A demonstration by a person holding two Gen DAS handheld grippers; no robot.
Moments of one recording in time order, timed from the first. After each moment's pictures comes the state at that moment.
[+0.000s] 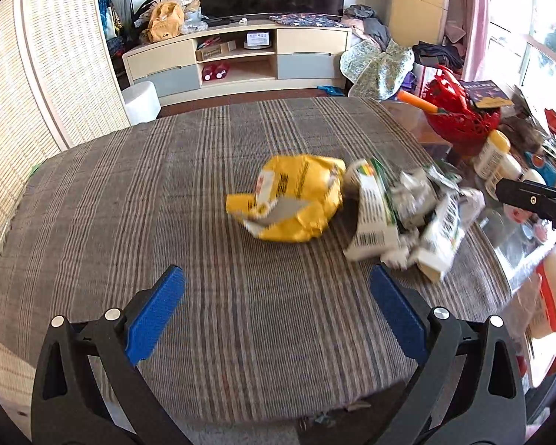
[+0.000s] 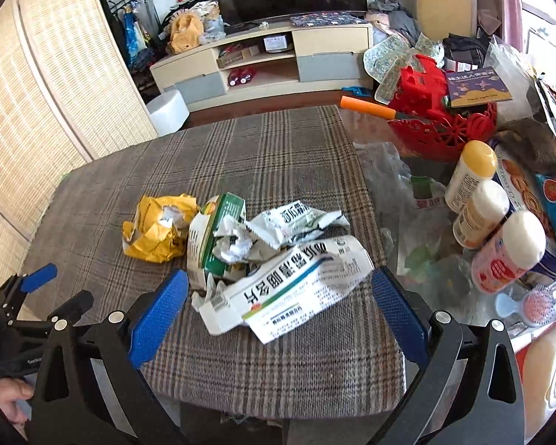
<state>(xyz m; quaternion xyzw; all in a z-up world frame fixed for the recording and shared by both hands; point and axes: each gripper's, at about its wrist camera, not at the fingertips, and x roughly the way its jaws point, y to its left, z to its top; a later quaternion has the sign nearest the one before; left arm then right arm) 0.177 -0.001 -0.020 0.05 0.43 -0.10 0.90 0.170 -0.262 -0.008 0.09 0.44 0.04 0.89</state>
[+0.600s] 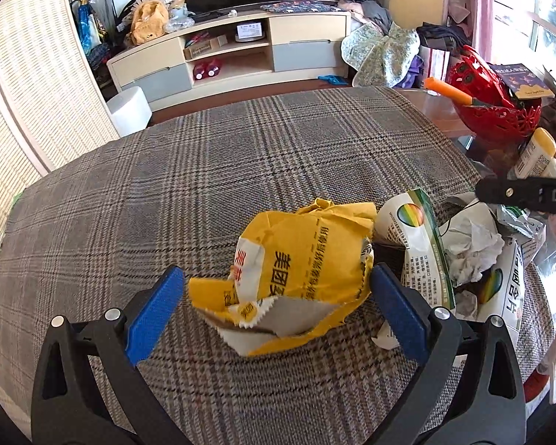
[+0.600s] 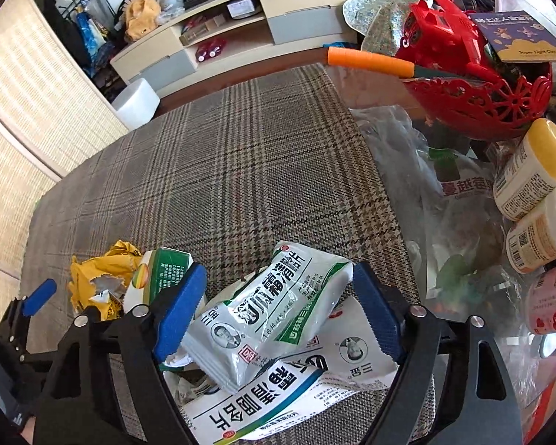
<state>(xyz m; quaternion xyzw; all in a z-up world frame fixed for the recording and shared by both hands) 0.273 -0.034 -0.066 0.09 0.44 -0.10 0.89 0.275 -0.270 -0.072 0.14 0.51 0.01 0.85</state>
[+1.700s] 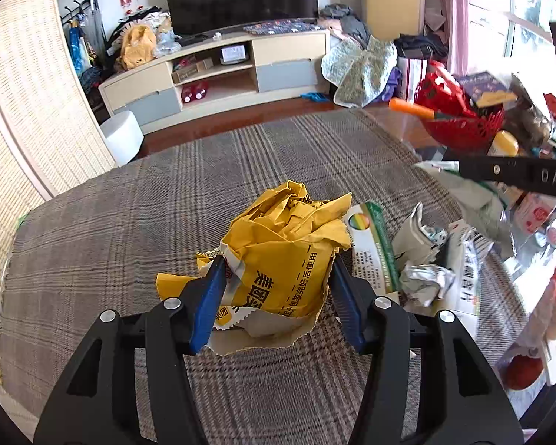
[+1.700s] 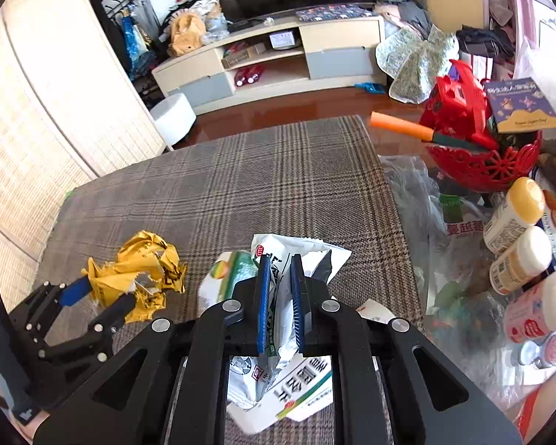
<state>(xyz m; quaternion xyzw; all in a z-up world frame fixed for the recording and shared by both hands) 0.223 -0.033 -0.007 0.10 0.40 -0.13 0.90 0.234 -0.248 0.000 0.11 0.44 0.06 0.89</state>
